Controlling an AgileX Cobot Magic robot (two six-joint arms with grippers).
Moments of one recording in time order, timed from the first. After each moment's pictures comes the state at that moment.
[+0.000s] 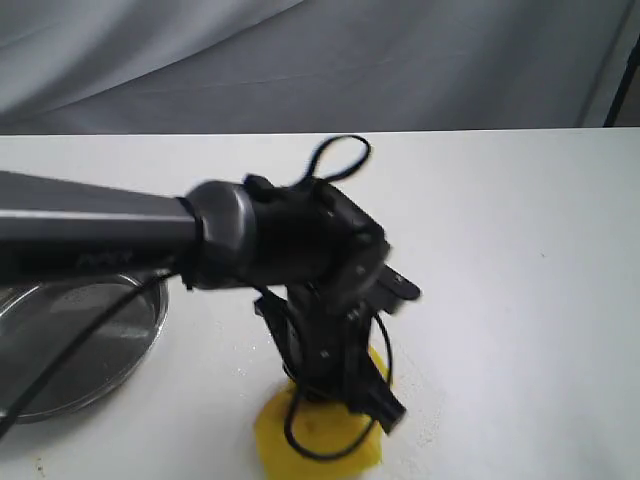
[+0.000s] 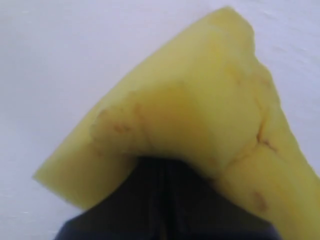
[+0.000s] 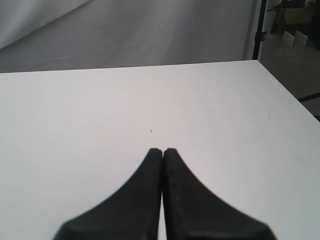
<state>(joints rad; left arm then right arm) -0.91 2.10 -1.38 0.02 0.97 -0.16 -0.09 0.01 0.00 0.10 0.33 -0.08</state>
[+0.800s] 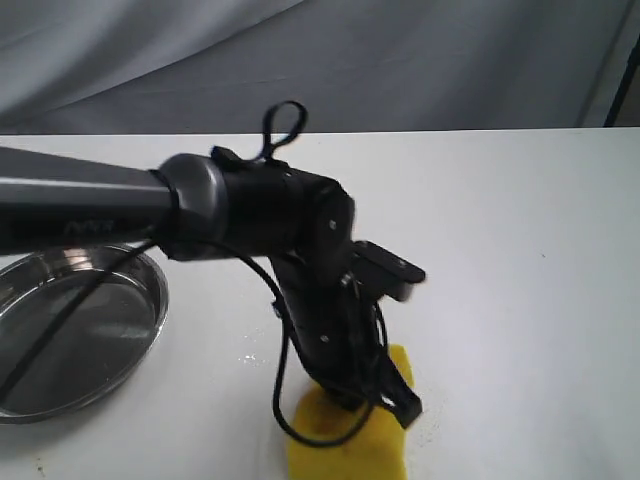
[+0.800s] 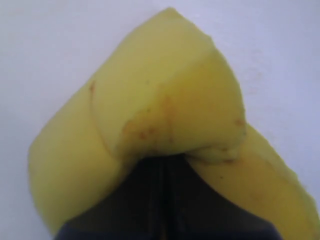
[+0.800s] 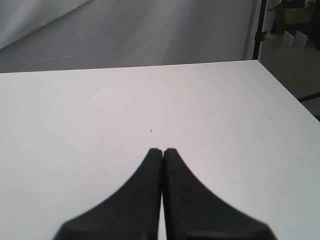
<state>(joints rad) -0.87 2.10 -1.38 -0.29 0.92 0.18 -0.09 0.01 0.00 0.10 0.33 -0.08</state>
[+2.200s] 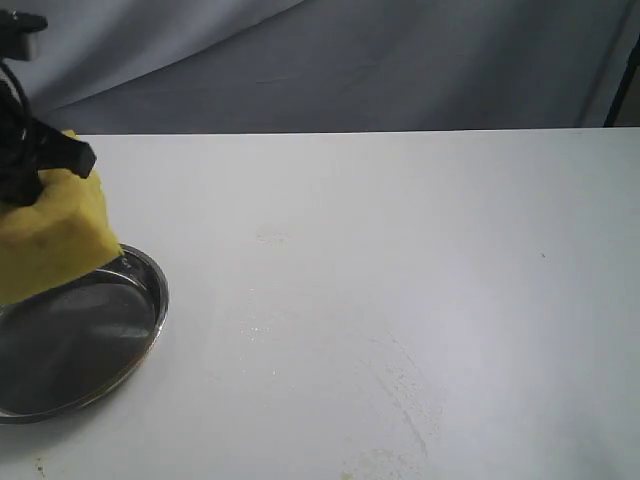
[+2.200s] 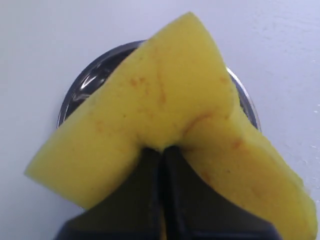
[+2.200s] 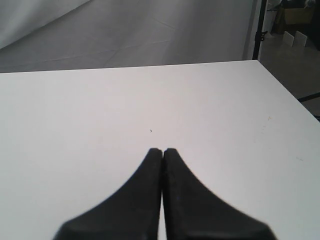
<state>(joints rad) -0.25 1.54 -1.27 0.14 1.12 -0.12 -0.09 0.01 0.00 0.10 0.33 -0.08</state>
